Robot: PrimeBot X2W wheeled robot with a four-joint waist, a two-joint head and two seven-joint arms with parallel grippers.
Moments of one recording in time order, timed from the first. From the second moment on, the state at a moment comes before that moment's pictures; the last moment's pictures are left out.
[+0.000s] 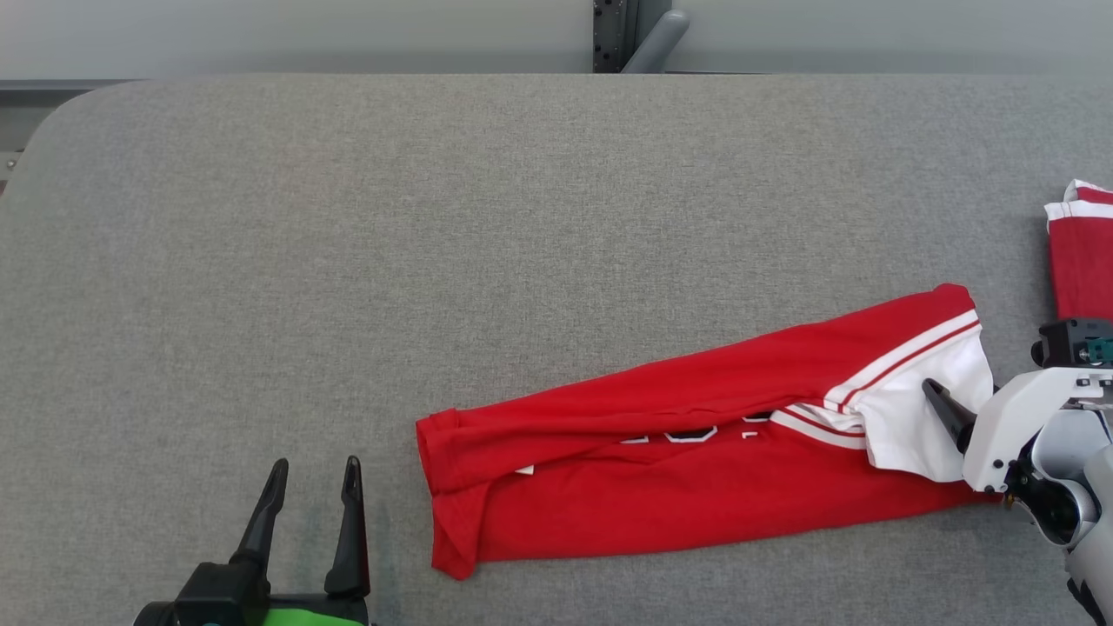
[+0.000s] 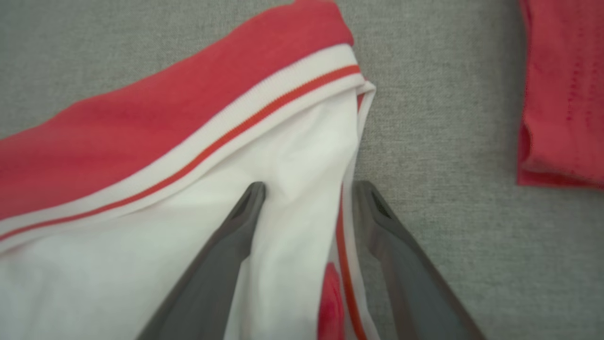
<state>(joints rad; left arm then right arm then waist) 0.11 0.11 -0.15 0.07 -0.25 0.01 -0.26 -0.41 -0.46 0.26 0.69 0.68 0.13 0.24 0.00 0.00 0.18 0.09</state>
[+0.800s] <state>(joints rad) 0.11 0.05 -0.07 0.11 -0.20 -0.07 -0.26 -0.42 -0.57 0.27 0.62 0.87 0.13 0.24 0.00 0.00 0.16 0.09</state>
